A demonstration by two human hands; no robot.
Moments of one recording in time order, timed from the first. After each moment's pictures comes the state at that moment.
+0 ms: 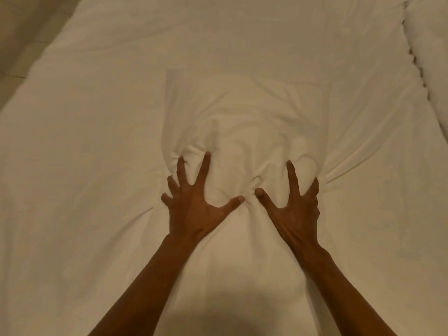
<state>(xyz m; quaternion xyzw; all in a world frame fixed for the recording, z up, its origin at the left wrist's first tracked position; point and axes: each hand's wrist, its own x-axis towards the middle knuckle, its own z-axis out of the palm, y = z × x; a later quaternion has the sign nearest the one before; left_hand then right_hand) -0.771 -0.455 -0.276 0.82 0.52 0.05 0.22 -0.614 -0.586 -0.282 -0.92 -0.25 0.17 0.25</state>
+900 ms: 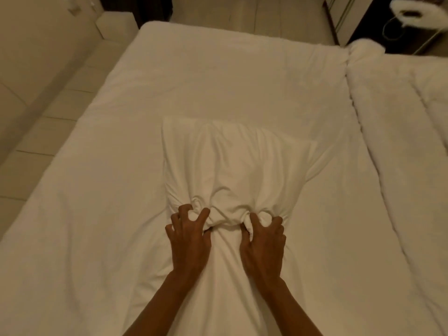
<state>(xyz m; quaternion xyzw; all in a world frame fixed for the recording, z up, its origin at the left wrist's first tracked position) -0.811 -0.555 -0.171 0.86 0.46 0.17 0.14 -0.690 -0.659 -0.172 -0.93 -0.31 0.05 0.20</state>
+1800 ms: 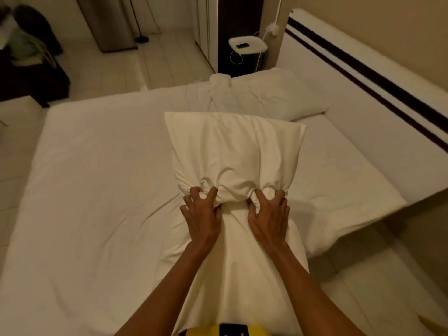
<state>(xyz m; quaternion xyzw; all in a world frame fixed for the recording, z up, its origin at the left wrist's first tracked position) -0.733 -0.841 0.132 0.93 0.29 0.16 0.19 -0.659 -0.981 0.122 -0.96 -0.11 -0.08 0.24</state>
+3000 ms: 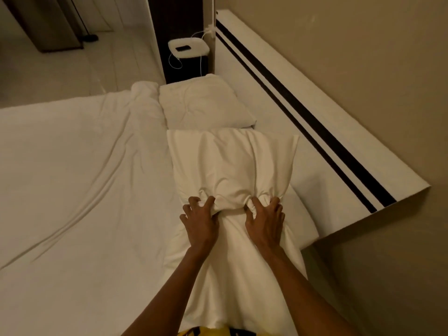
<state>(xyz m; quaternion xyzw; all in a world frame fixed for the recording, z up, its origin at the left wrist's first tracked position) -0.327 -1.218 0.090 0.92 0.30 0.08 0.23 -0.262 -1.361 0.083 -0.98 -0.07 -0.05 0.19</state>
